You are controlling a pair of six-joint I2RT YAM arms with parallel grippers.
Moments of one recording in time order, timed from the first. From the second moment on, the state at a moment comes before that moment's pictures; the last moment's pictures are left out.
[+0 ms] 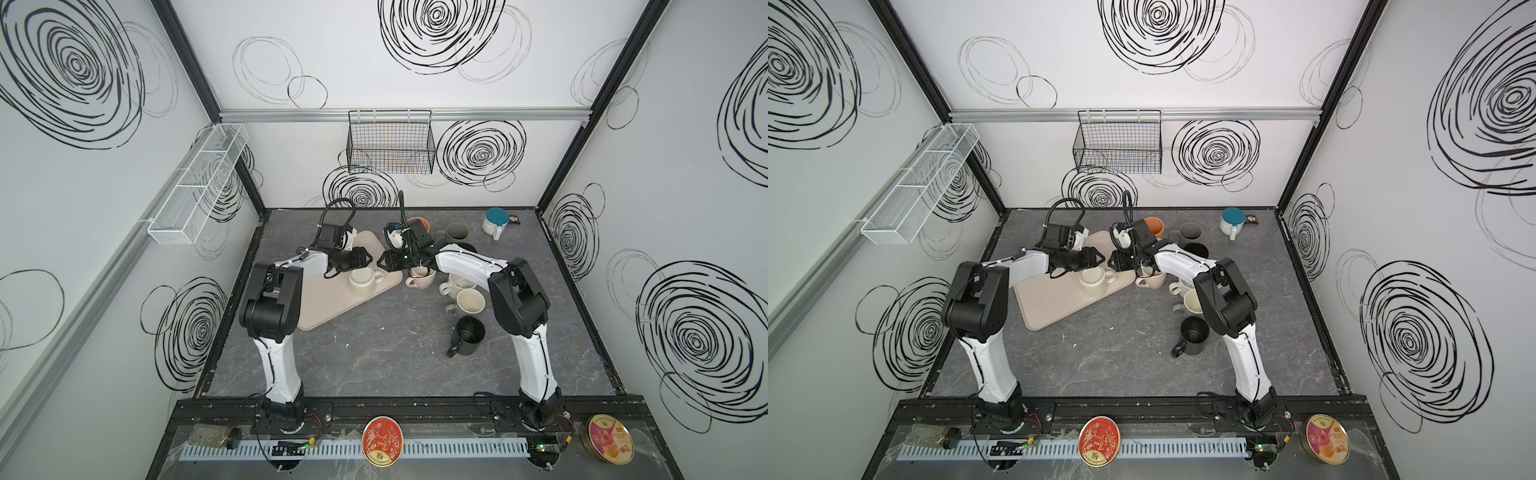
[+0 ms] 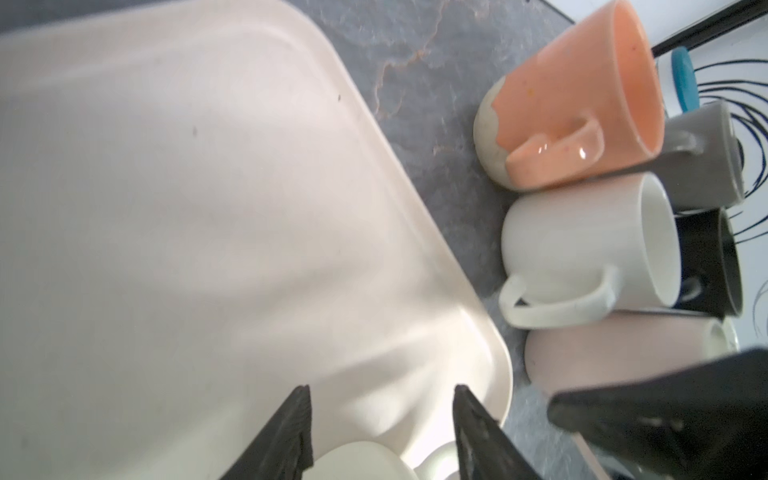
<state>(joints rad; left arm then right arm) -0.13 1.90 1.14 -0.14 0.49 -0.33 0.66 2.15 1.63 -0.29 -0.40 0.34</state>
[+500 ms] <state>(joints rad) -0.02 1.56 0.92 -0.17 0.40 -0.32 0.69 2.24 1.78 -0.35 -0.50 0.22</state>
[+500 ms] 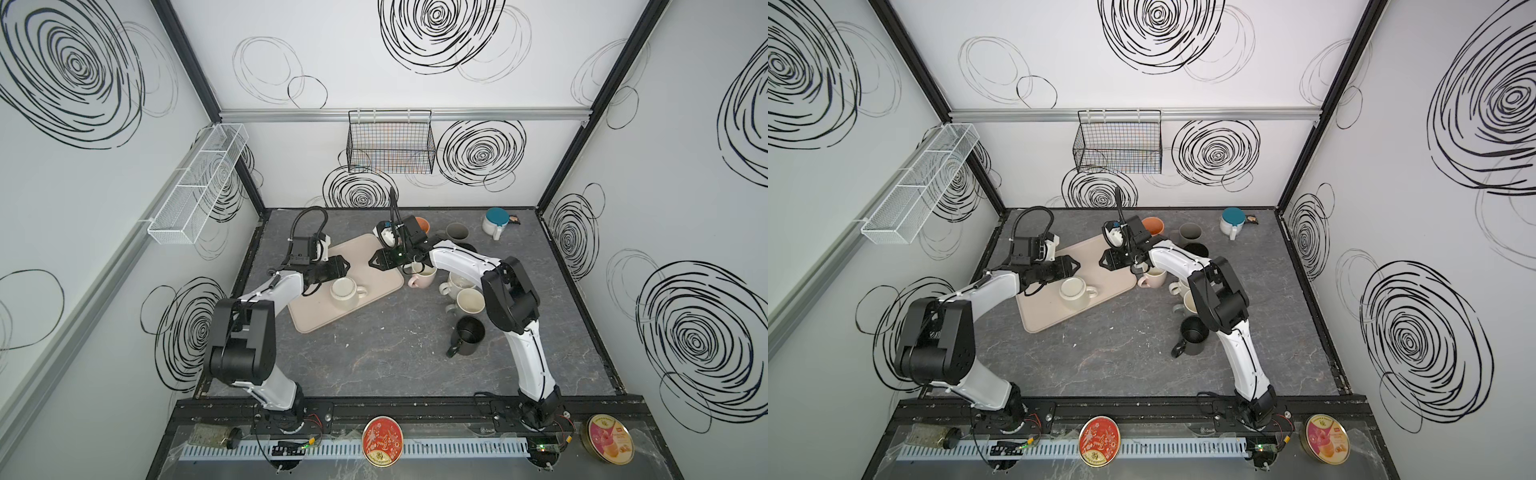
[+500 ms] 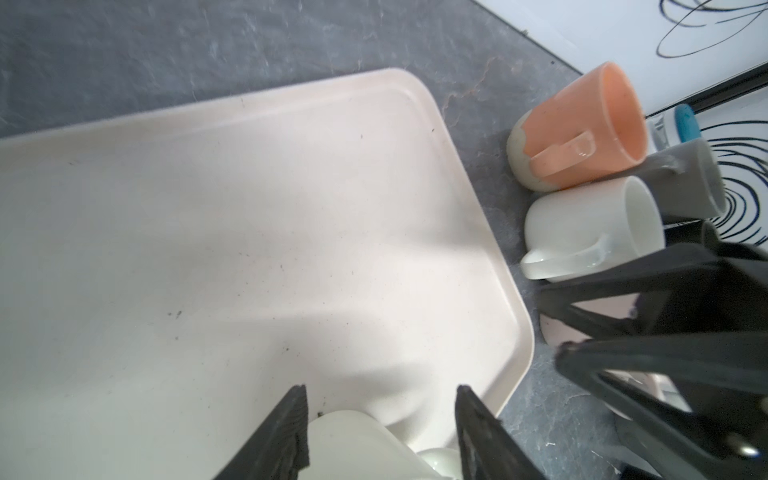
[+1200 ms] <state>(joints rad) 0.00 1.05 0.64 -0.32 0.31 -0.38 0.82 2.25 1.83 -0.55 -0.53 -0.20</state>
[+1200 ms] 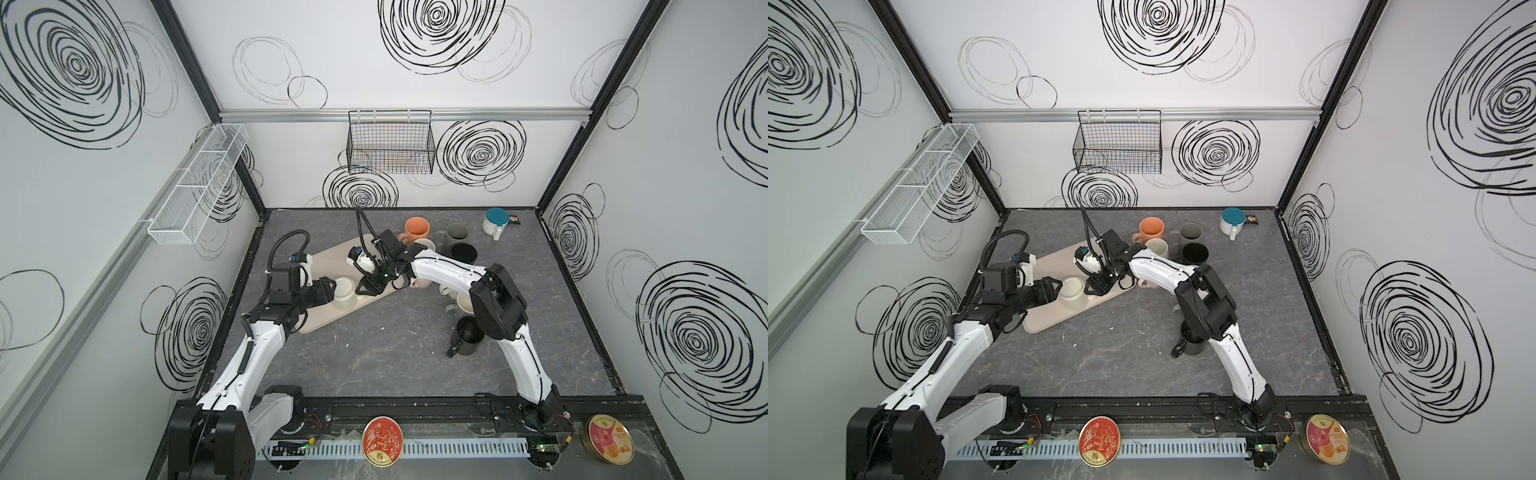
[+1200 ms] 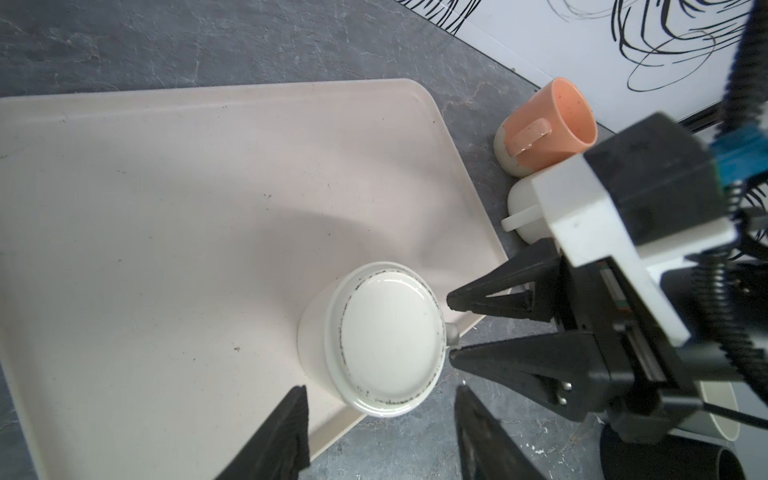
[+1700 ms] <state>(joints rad) 0.00 1.06 0.63 -0.32 0.31 -0.40 0.89 2.29 1.97 -0.67 -0.37 -0.32</state>
